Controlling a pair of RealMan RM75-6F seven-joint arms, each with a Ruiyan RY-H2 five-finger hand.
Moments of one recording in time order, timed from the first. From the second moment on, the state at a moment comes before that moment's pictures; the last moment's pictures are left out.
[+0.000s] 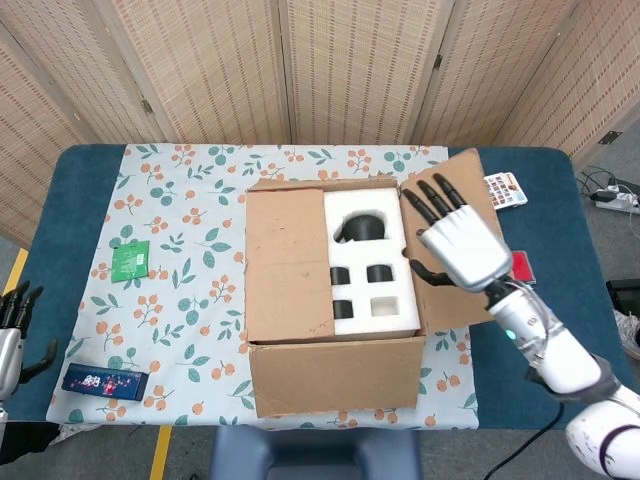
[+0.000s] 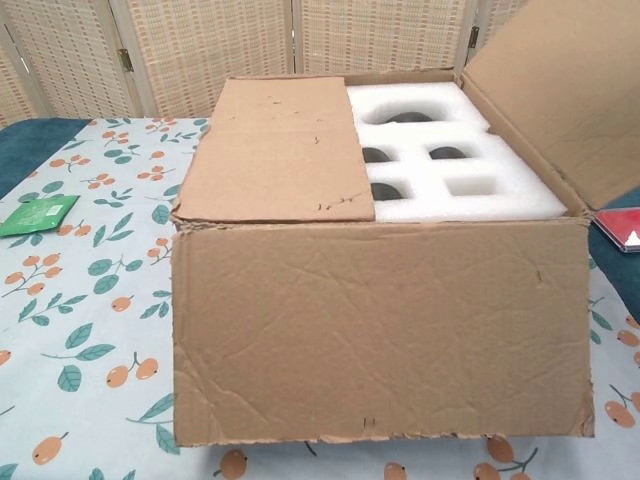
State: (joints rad) left arm -0.11 -1.13 -0.09 -1.54 1.40 1.45 0.01; right arm 0.82 -0.70 0.13 -2.12 -1.14 1.06 -0.61
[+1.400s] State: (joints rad) left arm -0.58 -1.19 -0.20 -1.83 1.53 1.04 0.11; right arm -0.03 -0.99 -0.03 -1.61 -1.58 1.86 0.08
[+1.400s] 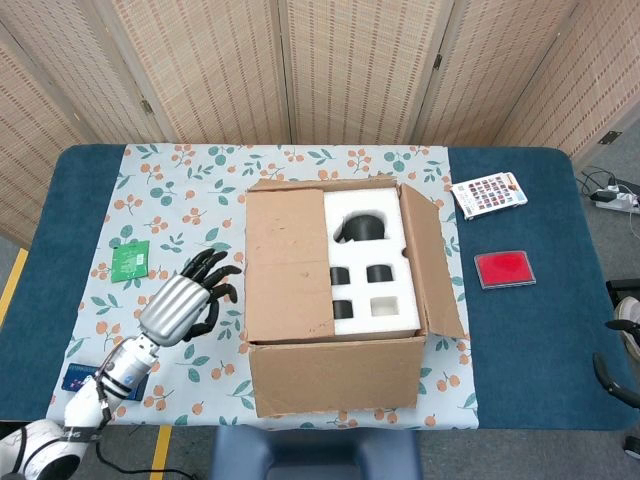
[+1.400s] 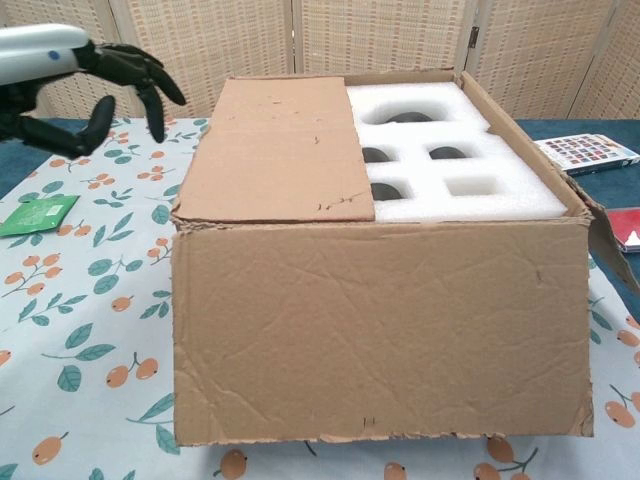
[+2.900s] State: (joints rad) left arm -1.04 -1.67 -0.29 -1.28 1.36 0.83 0.06; right arm -0.20 -0.99 0.06 -1.43 -1.44 1.78 0.42
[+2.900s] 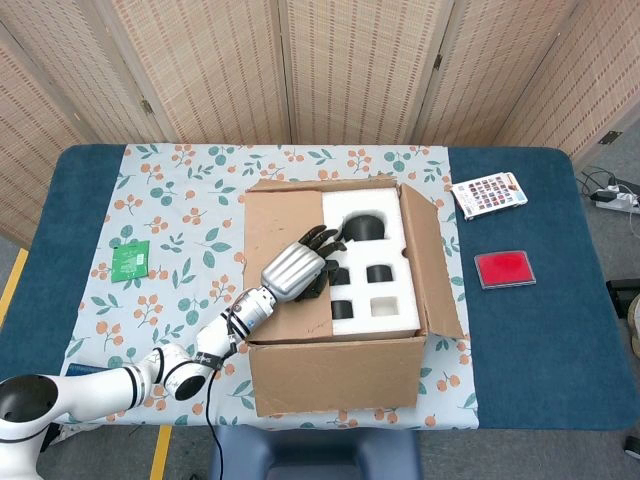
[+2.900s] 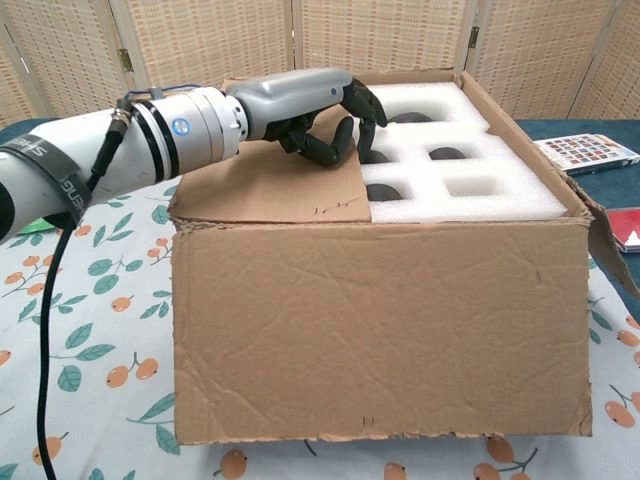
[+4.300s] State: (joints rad) left arm -0.97 -1.45 -0.31 -1.60 1.26 1.03 0.40; right arm -0.22 -0.97 0.06 -1.47 -1.49 1.74 0.44
